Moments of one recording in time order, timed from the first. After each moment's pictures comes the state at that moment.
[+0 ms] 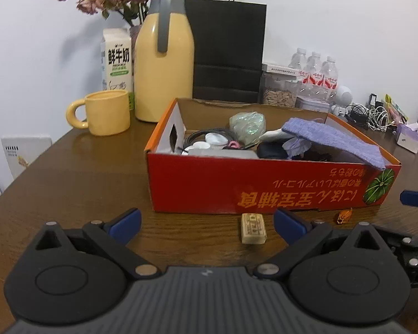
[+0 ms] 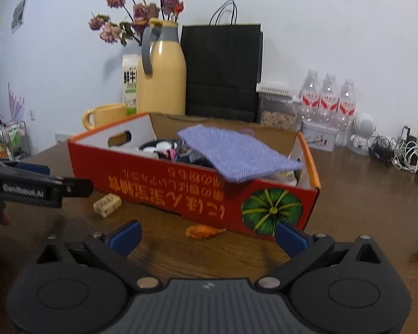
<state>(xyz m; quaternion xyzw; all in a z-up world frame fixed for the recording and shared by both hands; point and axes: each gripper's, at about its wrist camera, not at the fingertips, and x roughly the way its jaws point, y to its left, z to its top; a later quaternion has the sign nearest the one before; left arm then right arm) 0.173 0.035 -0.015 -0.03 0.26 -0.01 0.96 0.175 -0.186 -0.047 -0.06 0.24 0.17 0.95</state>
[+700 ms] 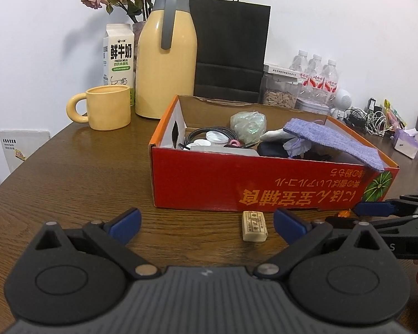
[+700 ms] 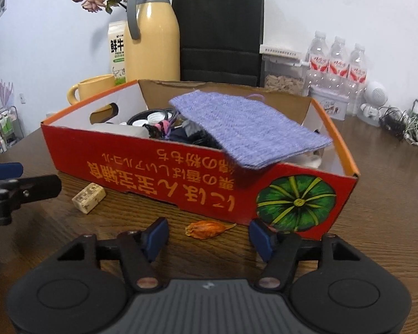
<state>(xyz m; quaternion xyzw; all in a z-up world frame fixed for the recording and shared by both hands) 0.170 0.040 -0.016 -0.04 0.26 -0.02 0.96 0.222 -0.167 -0.062 -0.06 0.31 0.16 0.93</state>
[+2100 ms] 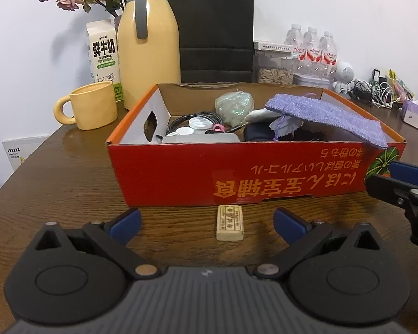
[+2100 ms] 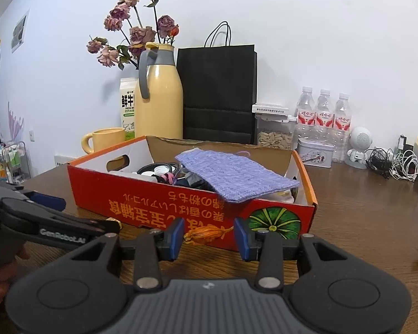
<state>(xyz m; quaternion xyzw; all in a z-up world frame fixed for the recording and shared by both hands) 0.193 -0.006 -0.026 0.01 0.30 0.00 0.96 0.173 -0.191 -0.042 -0.04 0.19 0.17 0.97</state>
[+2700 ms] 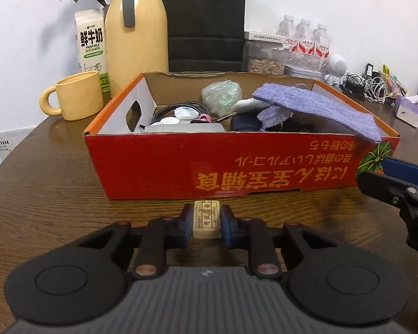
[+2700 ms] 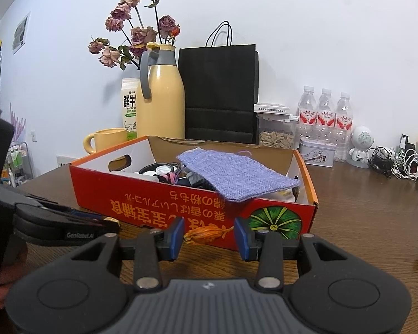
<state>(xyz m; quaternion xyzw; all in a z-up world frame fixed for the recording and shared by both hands) 0.199 -0.011 -0.031 0.00 0.31 -0.02 0.95 0.173 -0.191 -0.042 -0.04 0.19 0.17 0.97</state>
